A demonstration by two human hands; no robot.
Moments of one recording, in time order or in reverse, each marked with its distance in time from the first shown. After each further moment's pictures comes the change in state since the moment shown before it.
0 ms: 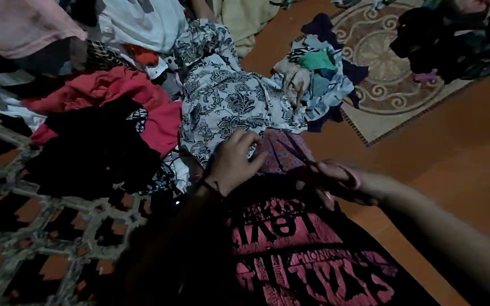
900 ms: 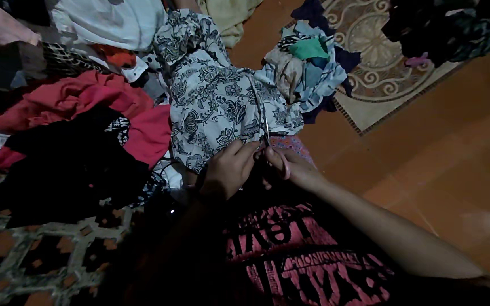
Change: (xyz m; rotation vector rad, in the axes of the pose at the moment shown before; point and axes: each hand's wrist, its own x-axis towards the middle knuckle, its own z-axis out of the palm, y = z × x) left_hand 0.002 -0.013 0.012 0.109 0.161 0.210; right_hand 0.078 -0.010 0.038 0.076 0.345 -0.190
